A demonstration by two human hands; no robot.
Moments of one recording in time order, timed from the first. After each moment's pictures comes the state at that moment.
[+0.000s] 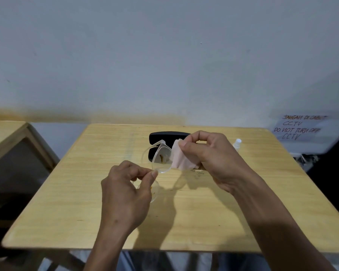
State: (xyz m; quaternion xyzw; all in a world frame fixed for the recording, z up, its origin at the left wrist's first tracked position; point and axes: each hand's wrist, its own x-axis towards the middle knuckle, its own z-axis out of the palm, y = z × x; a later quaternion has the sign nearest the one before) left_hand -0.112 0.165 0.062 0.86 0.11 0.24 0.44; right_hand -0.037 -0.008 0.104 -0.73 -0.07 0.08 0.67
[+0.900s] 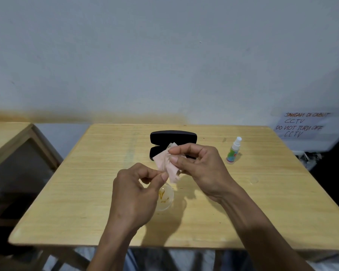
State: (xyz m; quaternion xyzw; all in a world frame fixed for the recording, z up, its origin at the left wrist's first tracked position) left_hand -0.115 0.155 0.067 0.81 0.10 0.15 0.55; right_hand -0.045 -0.001 0.067 -0.65 -0.17 0.07 0.74
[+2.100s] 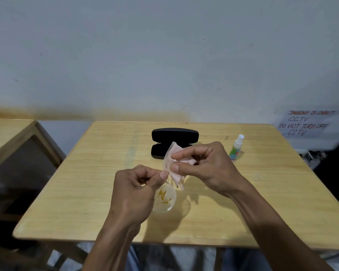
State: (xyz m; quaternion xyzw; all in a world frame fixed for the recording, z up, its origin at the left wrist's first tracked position) left_hand -0.119 0.152 0.066 0.72 0.13 0.12 0.68; right_hand -0.047 -0.015 0.076 -0.71 -0.21 0.07 0.67
